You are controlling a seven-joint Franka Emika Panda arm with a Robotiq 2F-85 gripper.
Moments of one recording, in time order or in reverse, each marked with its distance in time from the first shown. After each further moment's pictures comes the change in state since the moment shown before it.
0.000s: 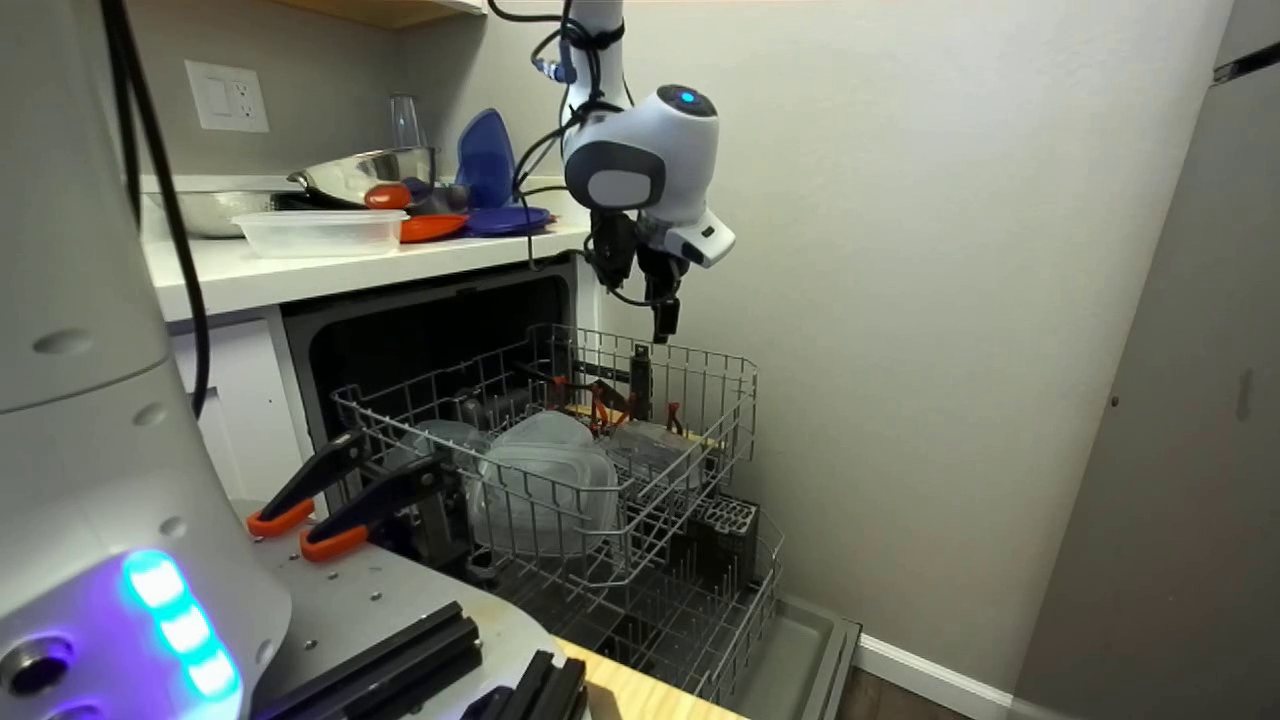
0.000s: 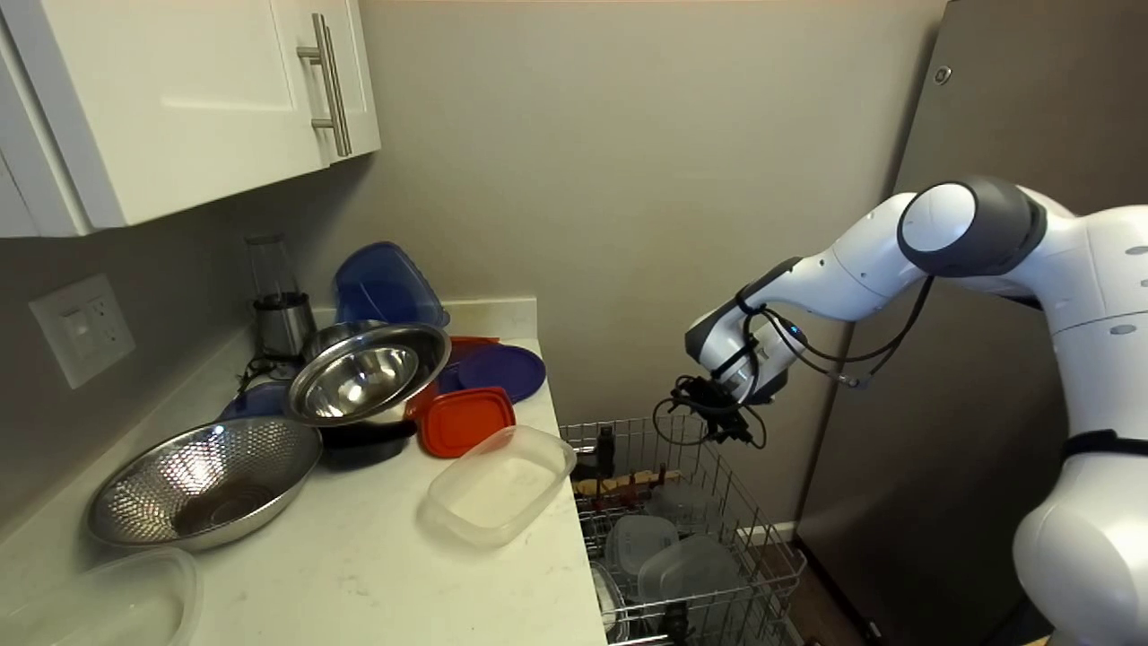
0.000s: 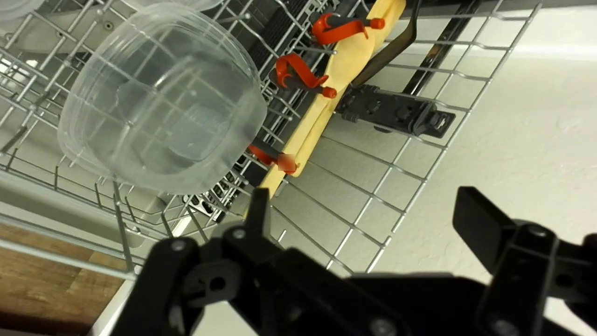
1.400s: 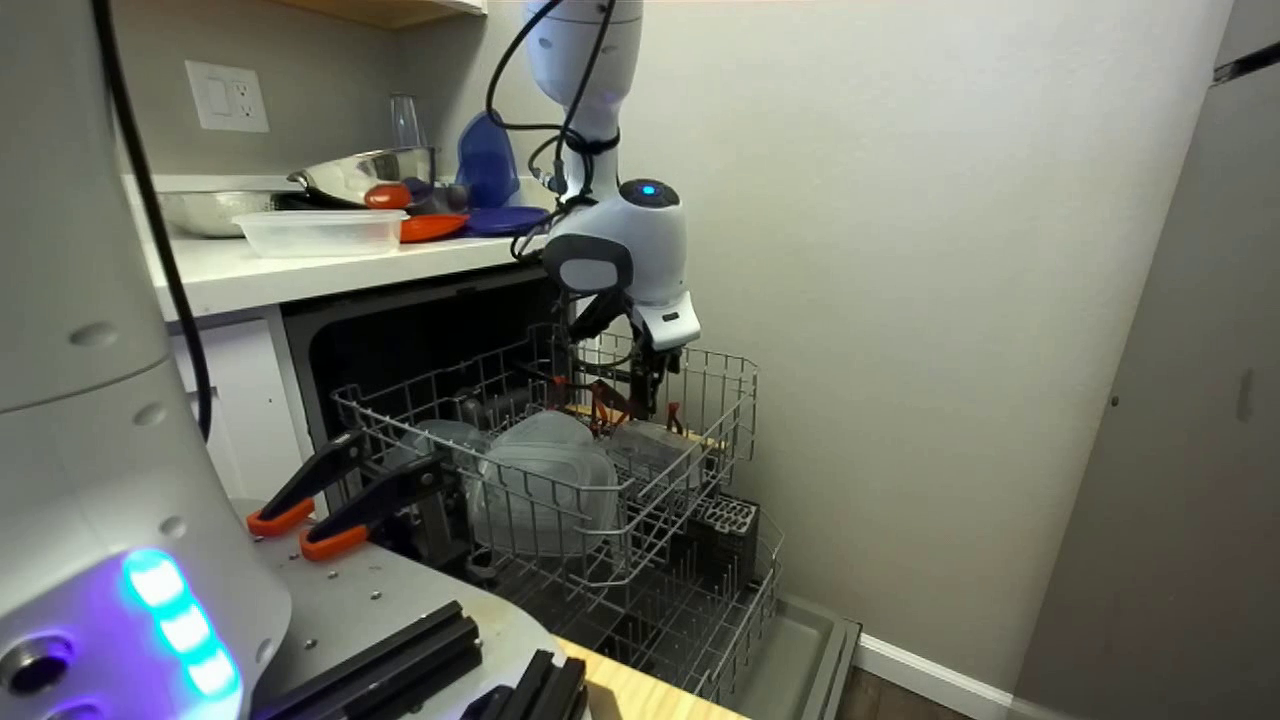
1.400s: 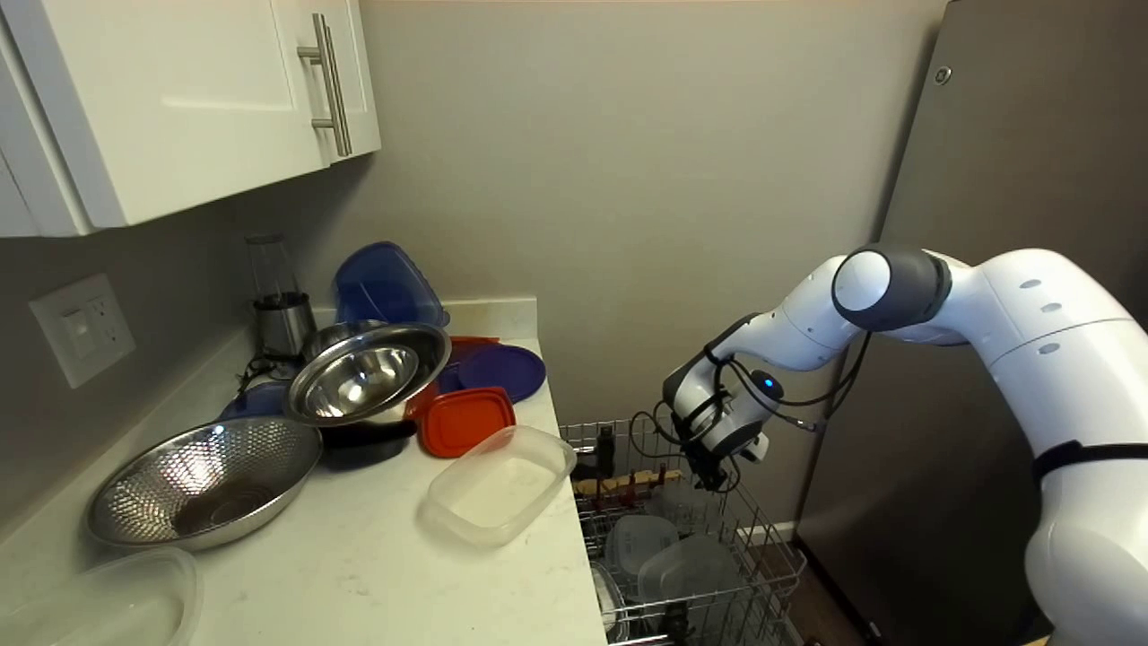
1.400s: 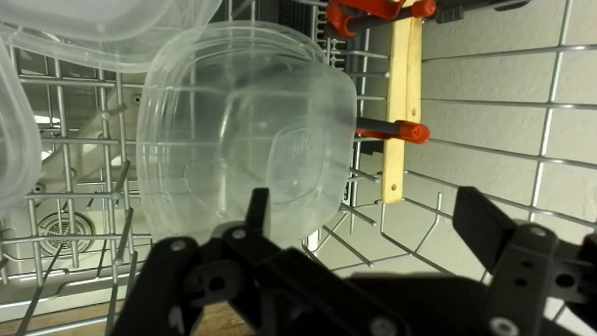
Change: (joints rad) arm 0.159 0.263 -0.098 0.166 0.187 0.223 0.417
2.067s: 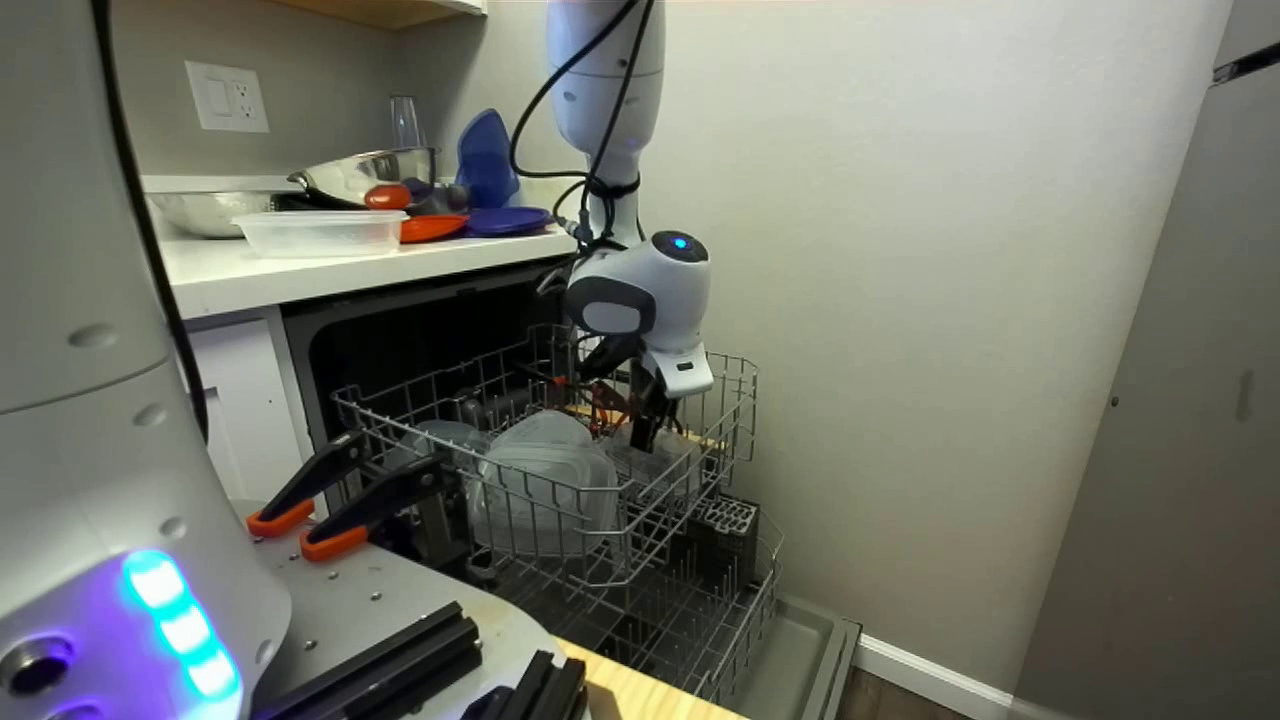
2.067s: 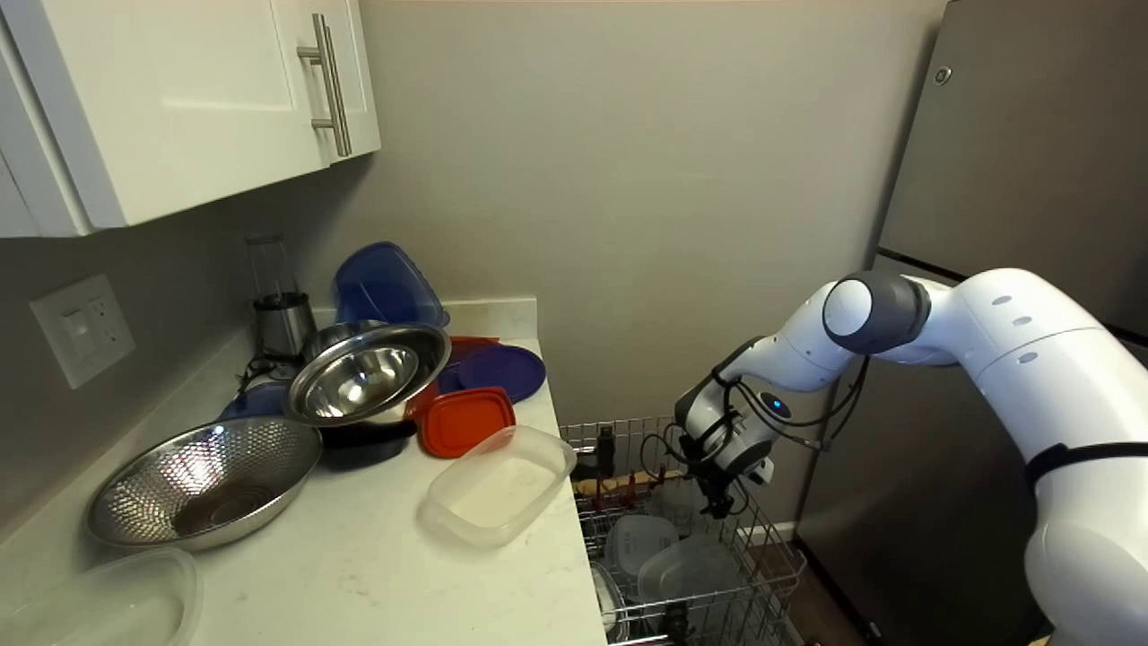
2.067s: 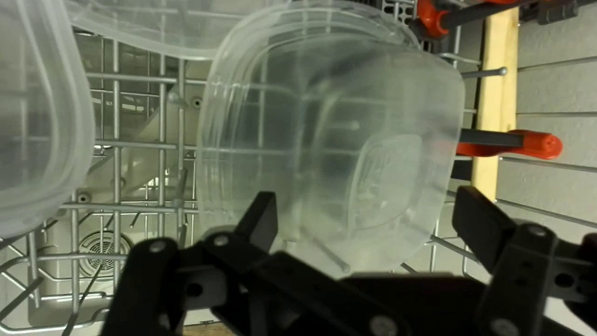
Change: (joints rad) arm -0.003 0.109 -0.067 0.070 -0.045 -0.165 -0.003
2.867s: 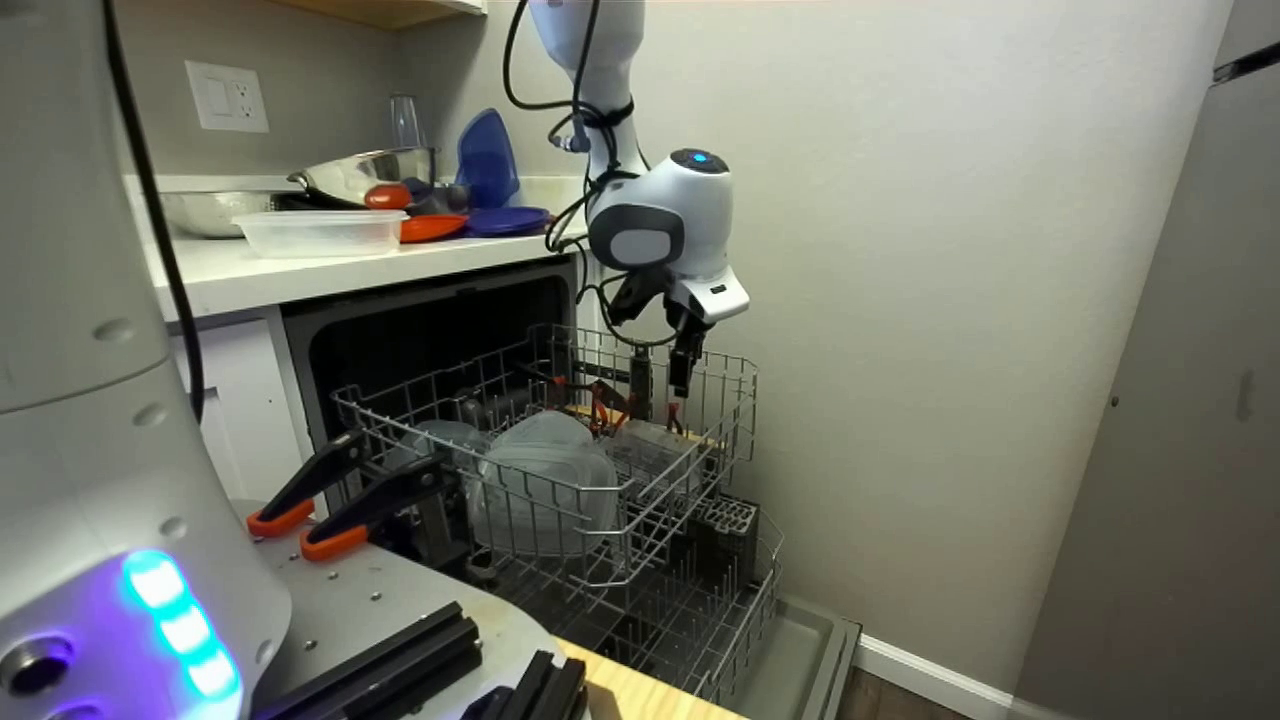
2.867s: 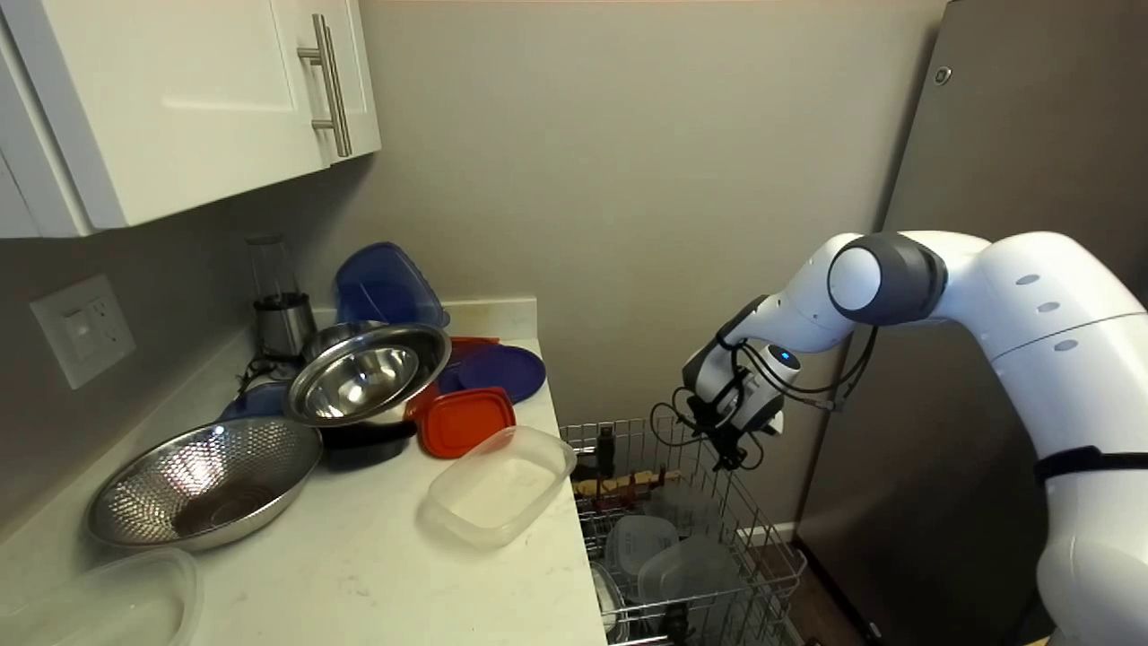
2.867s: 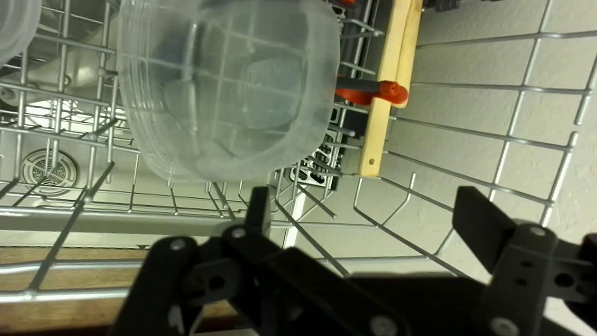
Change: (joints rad) arm 0.132 -0.223 -0.192 -0.088 -0.036 -0.102 0.001
